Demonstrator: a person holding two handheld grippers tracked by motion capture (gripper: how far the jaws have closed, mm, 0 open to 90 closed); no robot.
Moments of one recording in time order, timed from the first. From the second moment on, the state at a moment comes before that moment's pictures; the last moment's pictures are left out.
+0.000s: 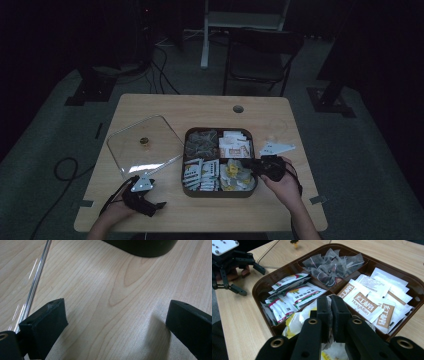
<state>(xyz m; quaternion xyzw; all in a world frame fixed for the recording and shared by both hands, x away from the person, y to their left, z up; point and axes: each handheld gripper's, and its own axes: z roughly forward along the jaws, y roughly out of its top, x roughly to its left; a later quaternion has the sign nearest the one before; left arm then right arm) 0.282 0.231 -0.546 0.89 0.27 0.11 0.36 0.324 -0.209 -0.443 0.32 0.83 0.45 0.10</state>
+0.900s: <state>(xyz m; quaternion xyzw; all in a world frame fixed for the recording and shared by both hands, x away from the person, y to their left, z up) 0.282 0.231 -0.546 0.89 0.27 0.11 0.36 0.345 -0.232 -0.401 0.32 0.80 0.49 0.15</state>
